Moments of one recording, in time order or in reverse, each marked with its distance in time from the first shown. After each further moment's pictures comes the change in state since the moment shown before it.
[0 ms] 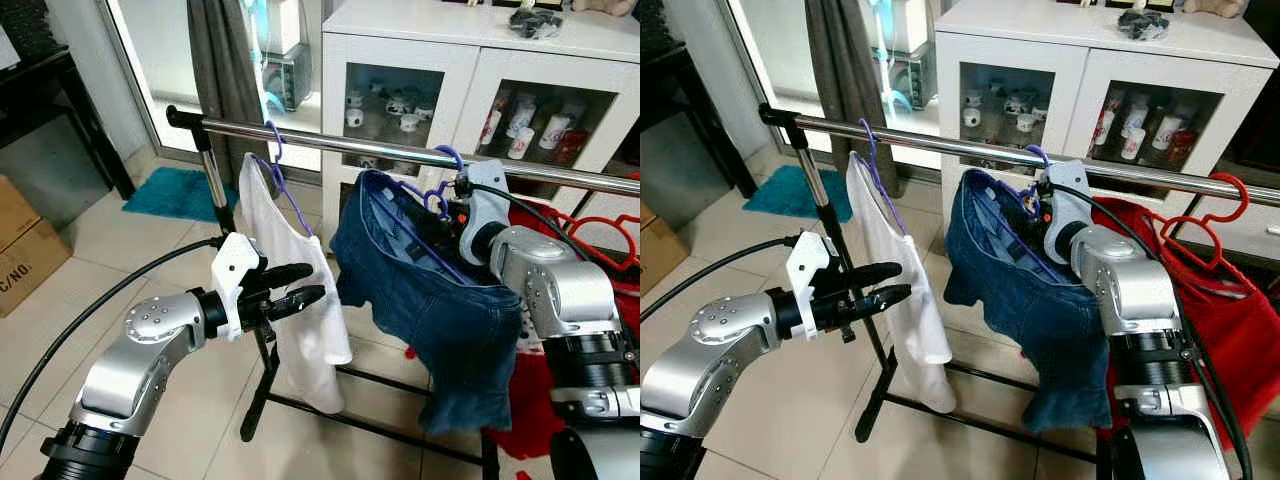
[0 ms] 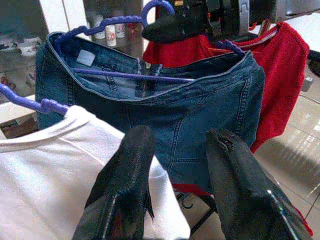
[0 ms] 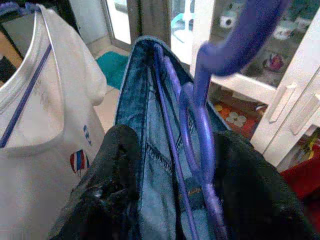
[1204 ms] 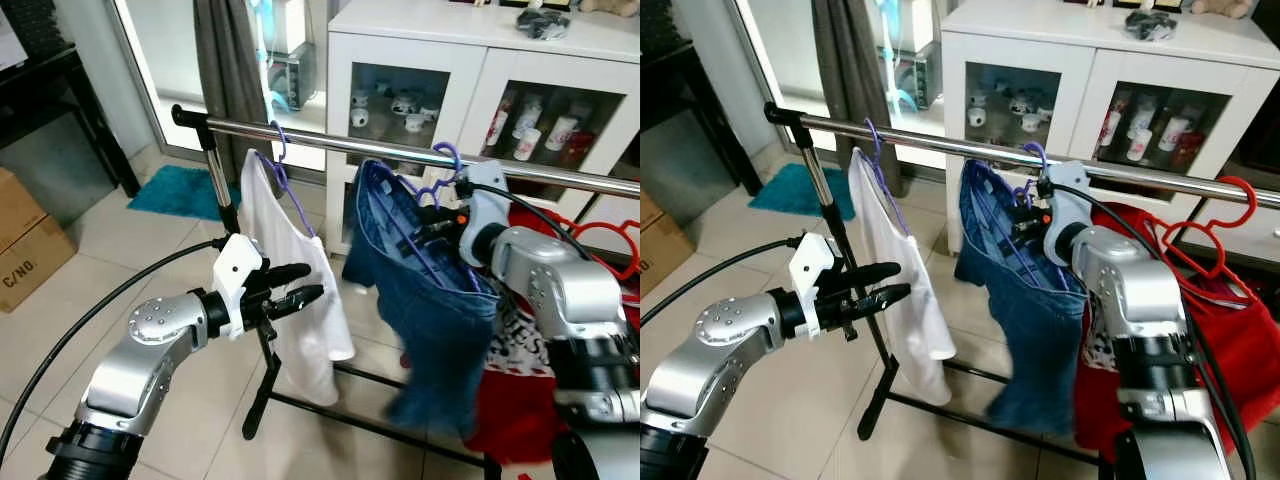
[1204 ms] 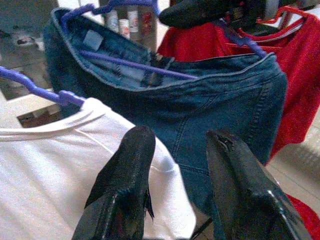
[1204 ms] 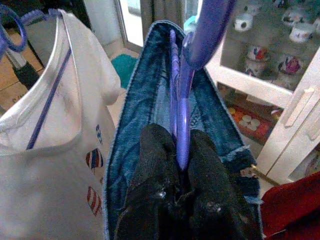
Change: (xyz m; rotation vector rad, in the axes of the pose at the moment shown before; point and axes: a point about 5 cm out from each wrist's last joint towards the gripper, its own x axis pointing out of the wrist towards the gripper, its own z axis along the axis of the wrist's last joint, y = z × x) left arm 0.003 0.003 -0.004 0.019 0.016 0.055; right arm -0.008 0.005 0.005 0.014 -0.022 0.036
